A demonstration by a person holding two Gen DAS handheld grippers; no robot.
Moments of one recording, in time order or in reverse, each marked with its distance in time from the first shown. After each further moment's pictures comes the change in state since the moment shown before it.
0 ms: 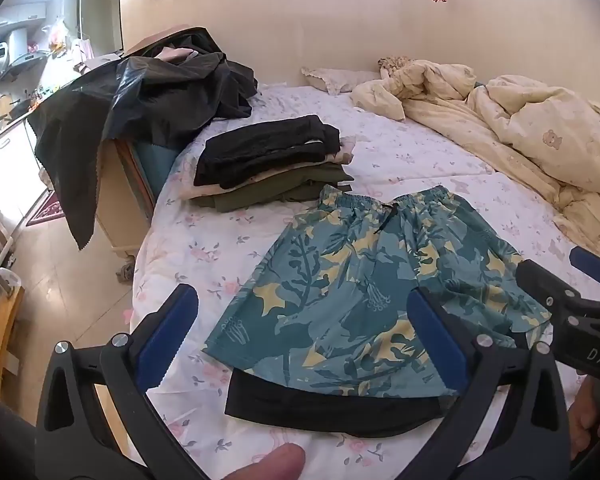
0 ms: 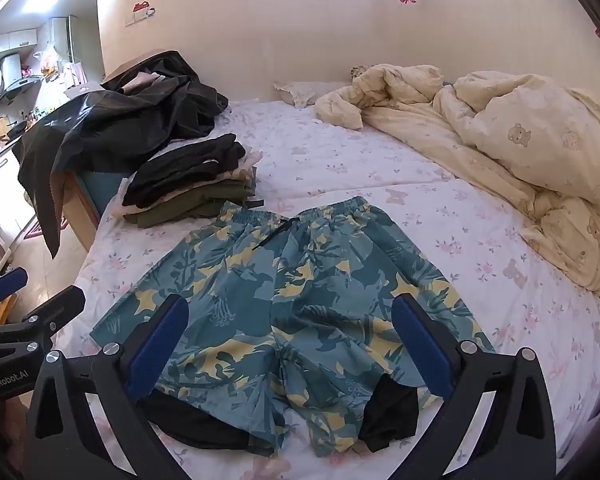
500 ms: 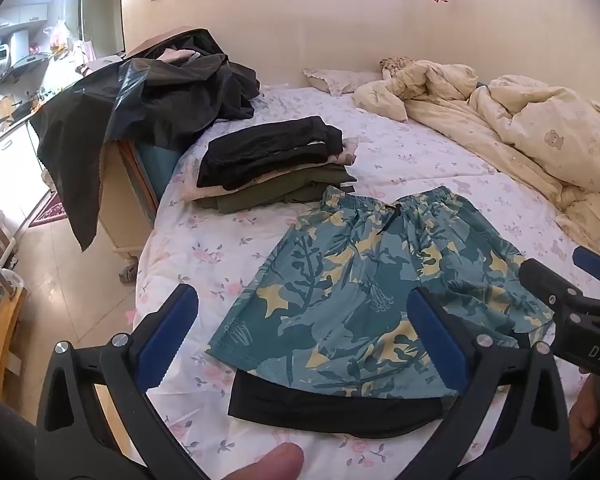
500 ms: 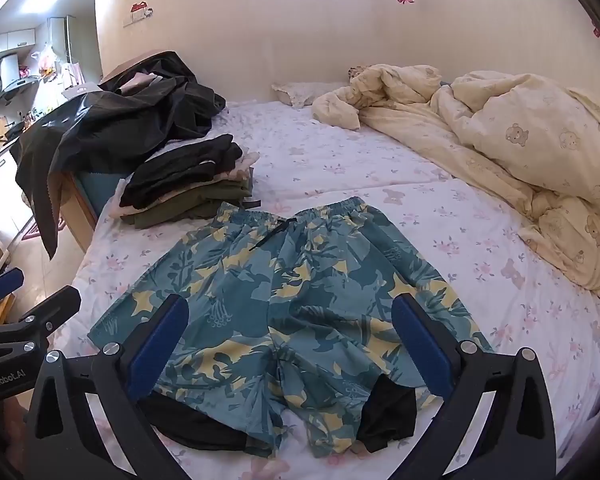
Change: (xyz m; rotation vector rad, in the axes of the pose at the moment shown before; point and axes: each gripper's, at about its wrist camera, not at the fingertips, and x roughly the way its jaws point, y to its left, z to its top) left arm -0.002 0.002 0.001 0.011 0.000 0.011; right arm -0.001 0.000 0.001 0.000 0.000 -0.003
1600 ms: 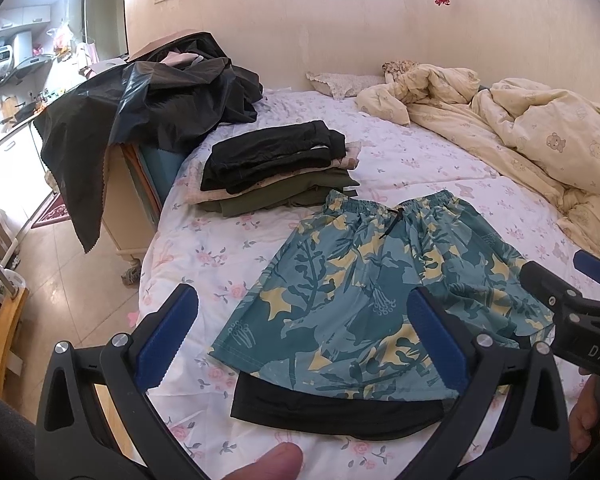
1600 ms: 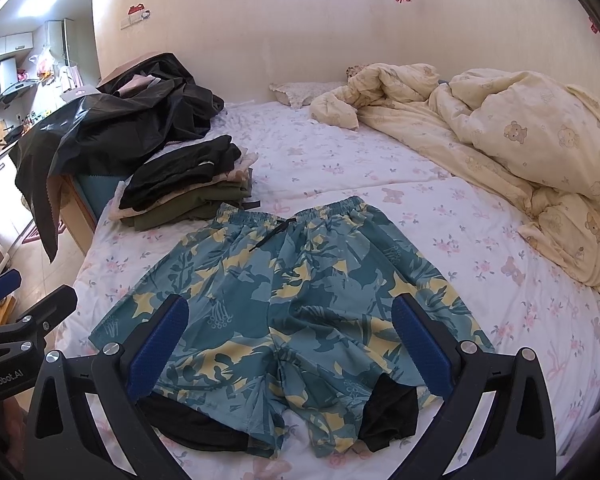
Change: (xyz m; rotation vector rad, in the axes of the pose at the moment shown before) left arm -0.004 0.005 0.004 0.002 -0.014 0.014; right arm 0.001 0.000 0.000 0.008 0.002 -0.001
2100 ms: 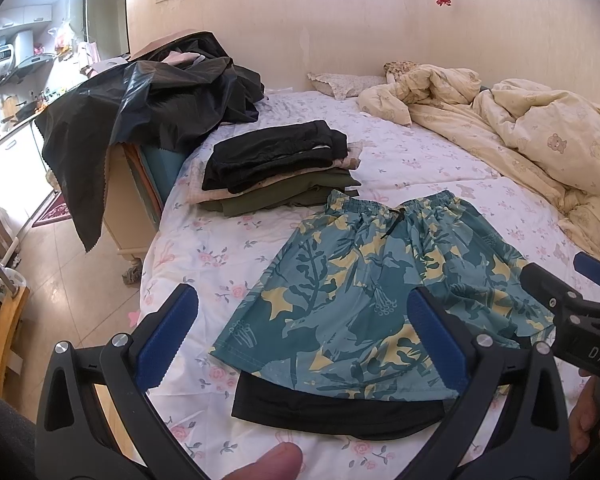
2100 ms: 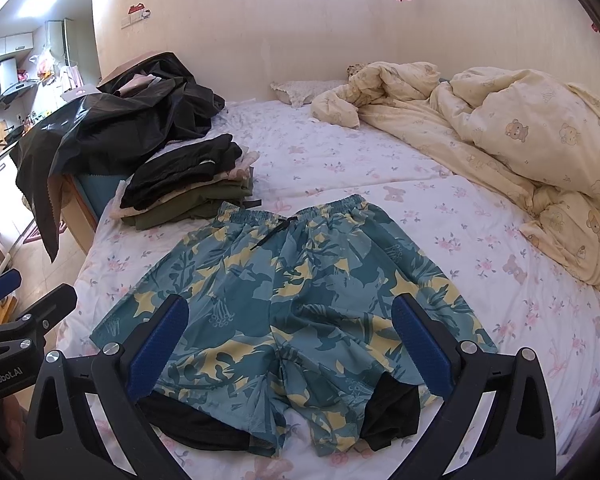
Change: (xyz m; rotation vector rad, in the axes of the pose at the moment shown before) left arm -0.001 0.001 0.001 0.000 -0.001 0.005; right arm 0.000 0.000 -0.004 0.007 0.005 0.007
